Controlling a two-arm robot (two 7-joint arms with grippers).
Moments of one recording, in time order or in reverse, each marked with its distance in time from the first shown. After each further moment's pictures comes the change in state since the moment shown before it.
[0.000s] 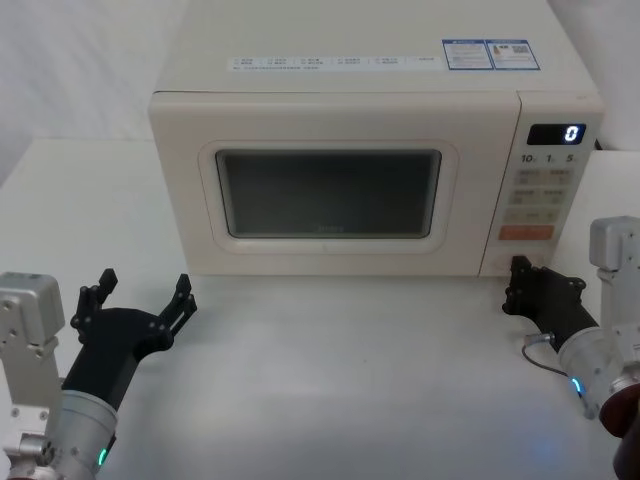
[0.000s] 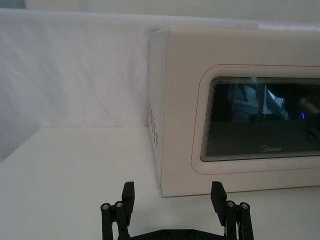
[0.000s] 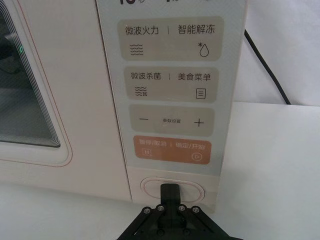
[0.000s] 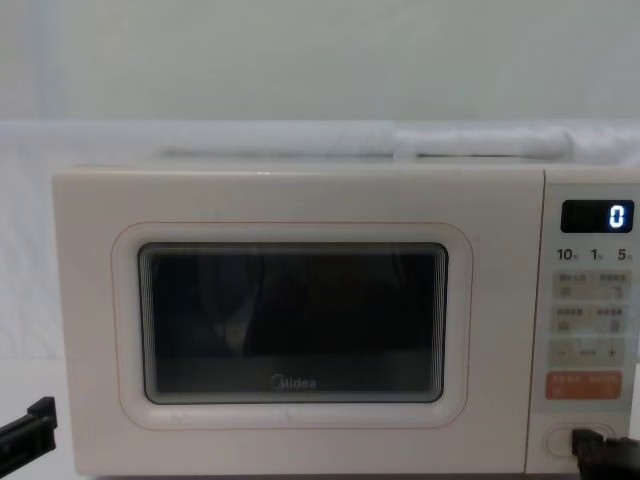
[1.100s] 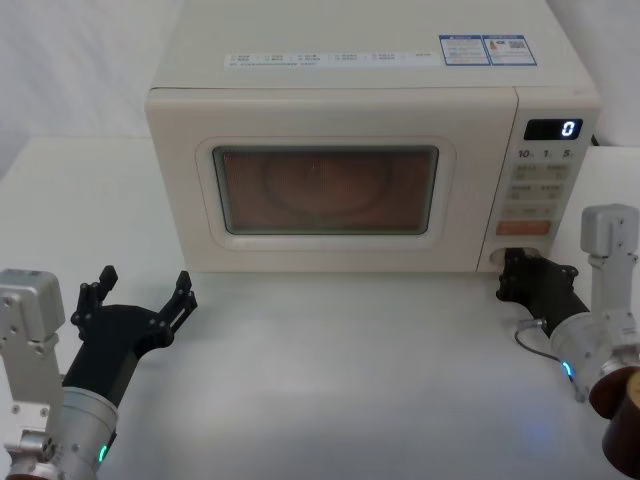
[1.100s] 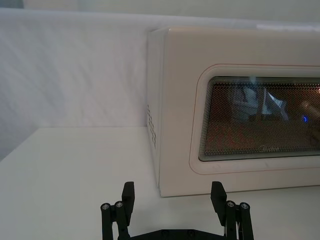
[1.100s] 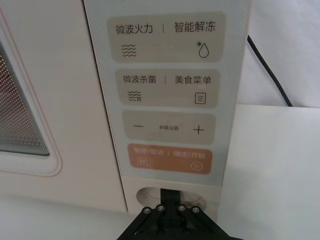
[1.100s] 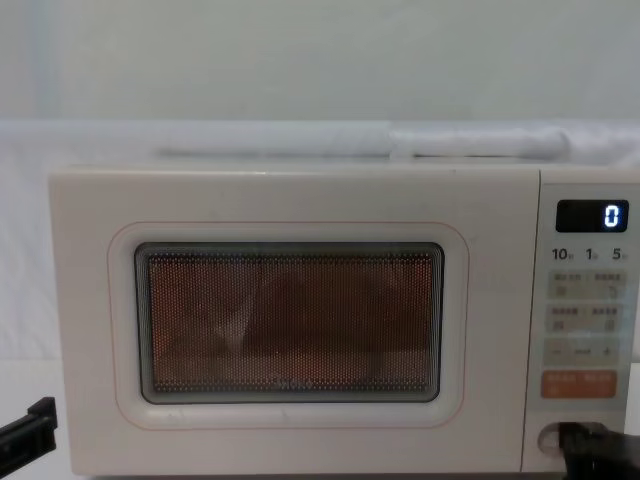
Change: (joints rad) left arm 0.000 0.000 0.000 0.000 0.000 0.000 0.000; right arm 0.055 -0.018 0.000 0.076 -0.005 -0.027 0.001
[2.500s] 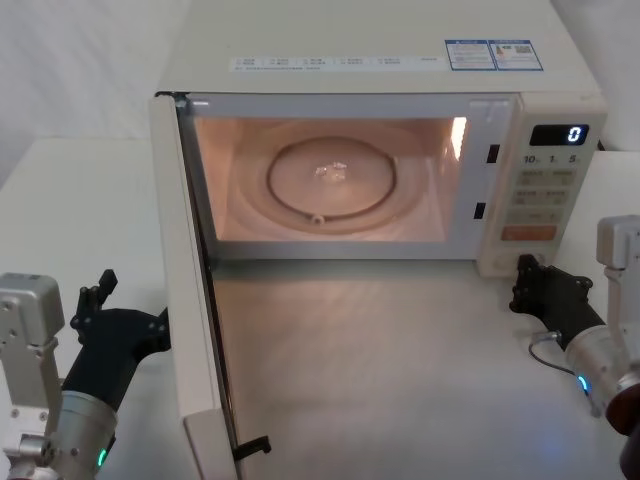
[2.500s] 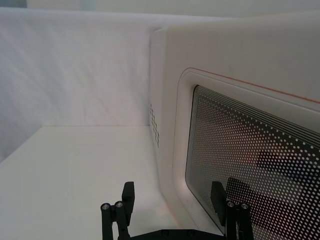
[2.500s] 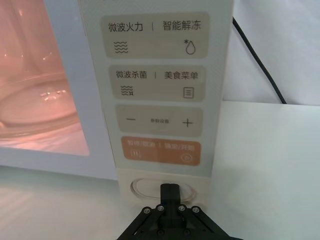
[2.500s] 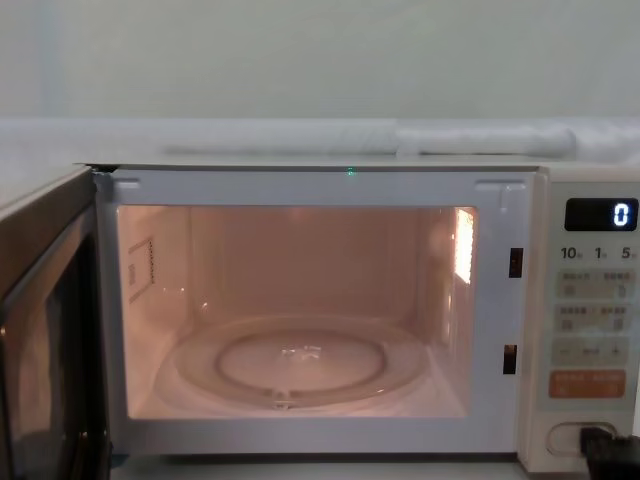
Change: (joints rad) left arm 0.000 0.000 0.000 0.000 0.000 0.000 0.000; right arm -0.042 0.021 0.013 -0.056 0.007 0.020 0.003
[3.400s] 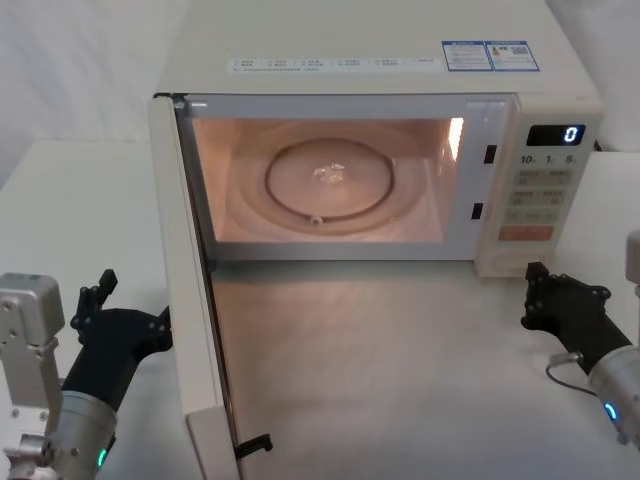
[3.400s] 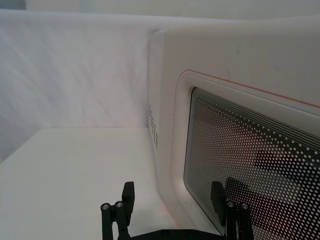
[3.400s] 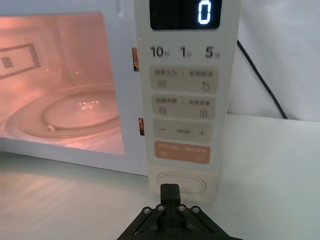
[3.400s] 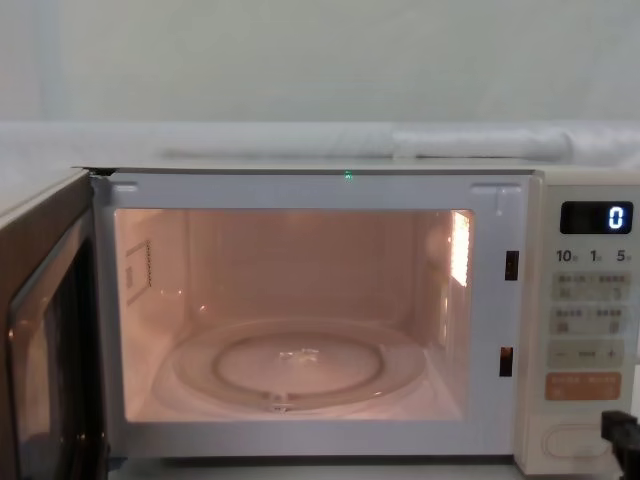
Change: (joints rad) left arm 0.000 0.000 0.000 0.000 0.000 0.000 0.000; right arm -0.162 0.050 -0.002 -0.253 0.024 0.053 0.028
